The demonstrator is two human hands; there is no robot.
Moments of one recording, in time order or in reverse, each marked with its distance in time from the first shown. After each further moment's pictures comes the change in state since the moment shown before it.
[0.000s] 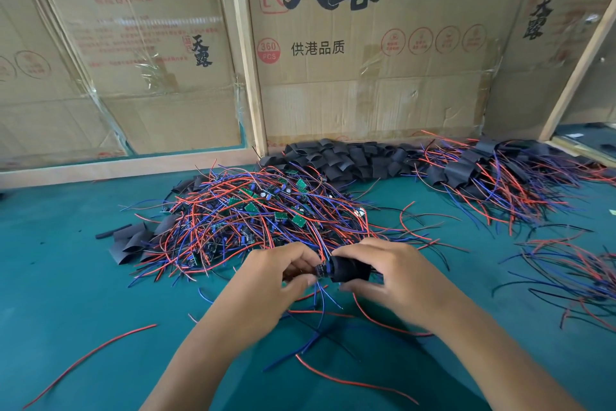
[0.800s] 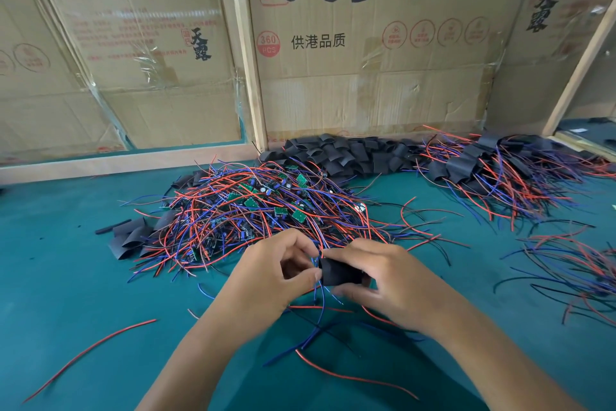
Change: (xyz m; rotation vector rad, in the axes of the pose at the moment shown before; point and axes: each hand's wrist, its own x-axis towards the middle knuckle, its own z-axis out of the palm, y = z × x) left_hand 0.000 0.007 0.001 -0.172 0.035 -0.064; right_hand -0.001 -0.009 0.005 0.047 -0.041 -0.054
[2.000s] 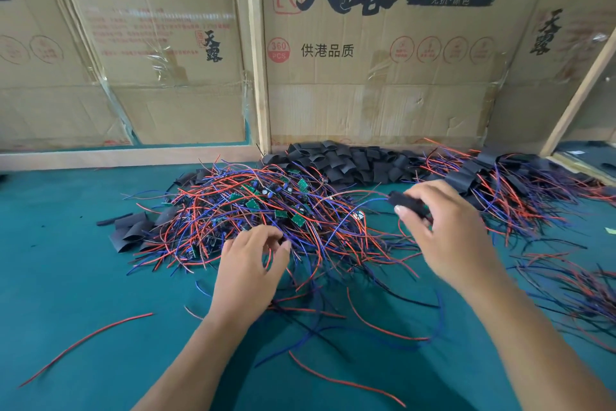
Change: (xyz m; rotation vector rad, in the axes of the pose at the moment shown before) left_hand 0.016 -0.057 0.011 0.394 0.466 0.099; right_hand 0.004 0.033 -0.058 -0.246 0.519 0.216
